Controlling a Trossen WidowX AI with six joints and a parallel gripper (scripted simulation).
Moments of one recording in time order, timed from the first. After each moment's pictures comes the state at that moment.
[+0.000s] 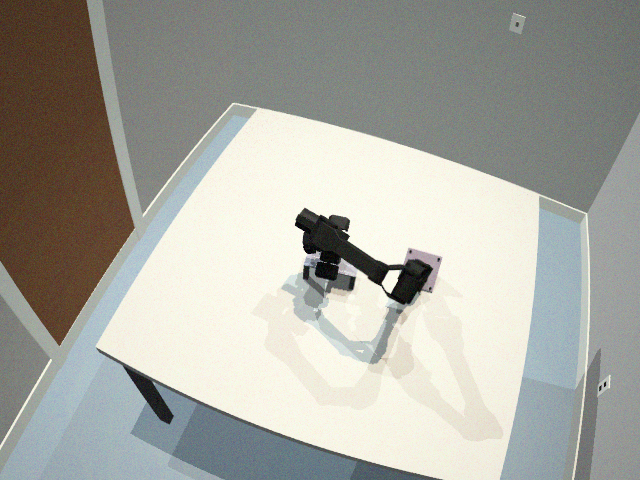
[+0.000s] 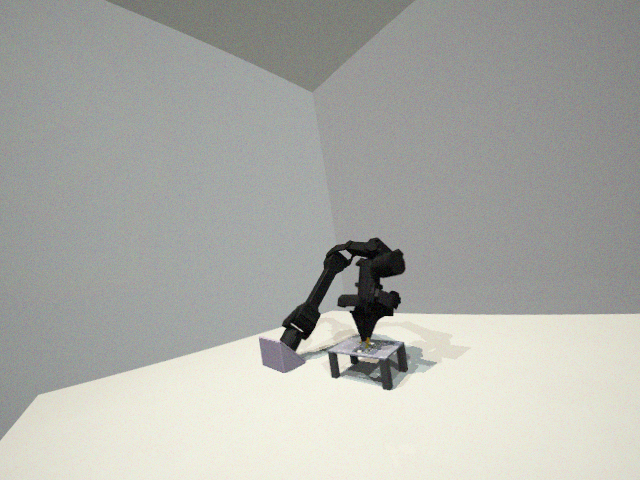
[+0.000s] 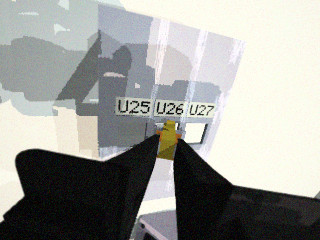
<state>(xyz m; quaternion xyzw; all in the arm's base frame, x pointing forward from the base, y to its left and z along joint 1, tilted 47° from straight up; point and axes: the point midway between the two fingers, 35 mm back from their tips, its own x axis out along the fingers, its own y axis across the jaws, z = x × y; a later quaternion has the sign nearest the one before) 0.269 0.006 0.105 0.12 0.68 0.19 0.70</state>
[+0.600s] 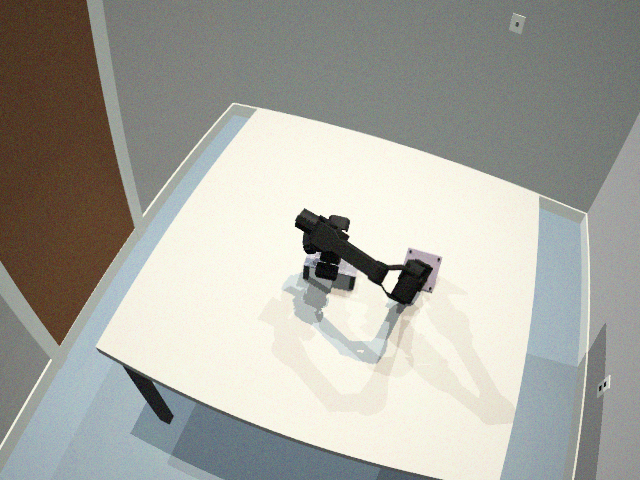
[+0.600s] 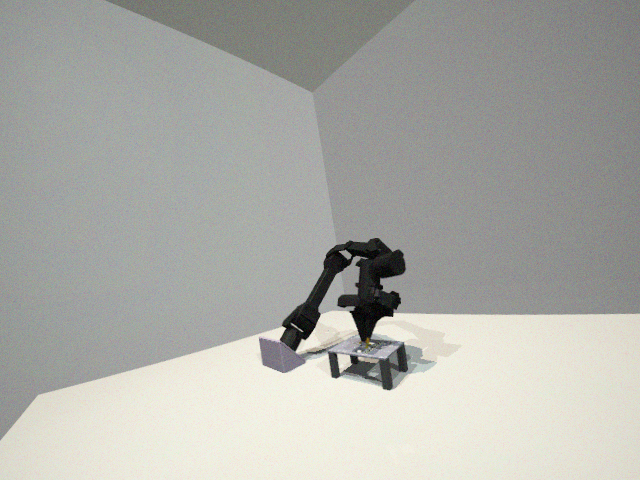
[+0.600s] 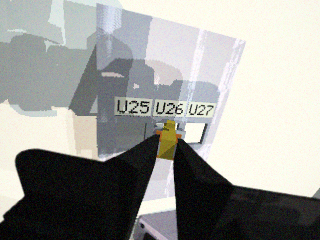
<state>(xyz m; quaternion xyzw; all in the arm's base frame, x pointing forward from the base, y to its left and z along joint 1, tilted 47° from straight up) 0.269 0.006 0.104 0.12 0.68 0.18 0.70</state>
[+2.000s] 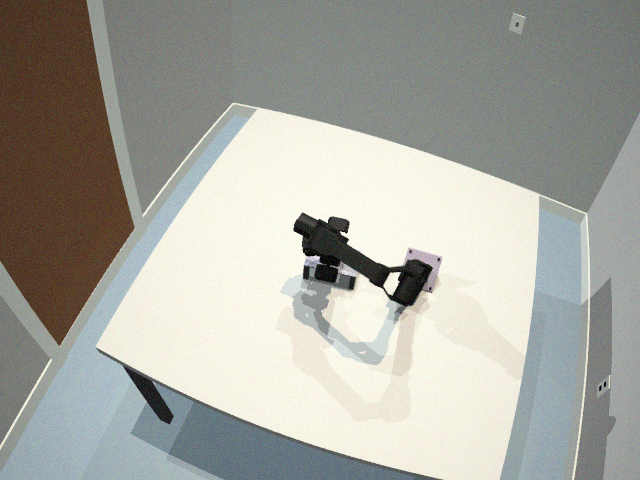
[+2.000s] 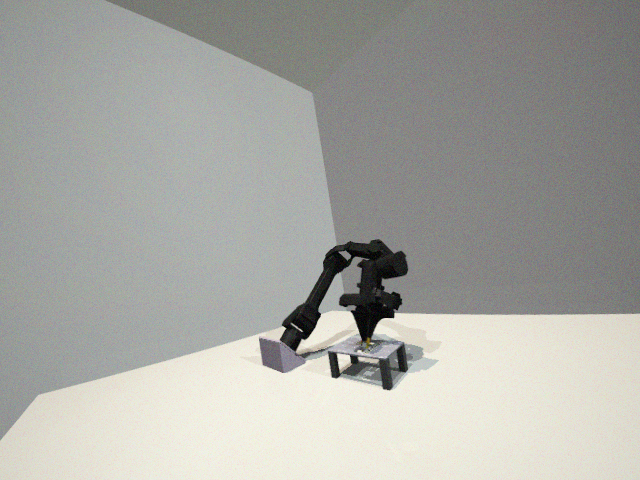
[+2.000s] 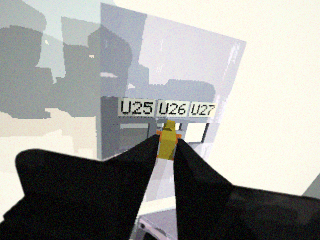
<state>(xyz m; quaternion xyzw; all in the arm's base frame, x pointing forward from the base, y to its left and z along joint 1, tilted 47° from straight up) 0.269 0.010 0.106 0.10 0.68 0.17 0.70</state>
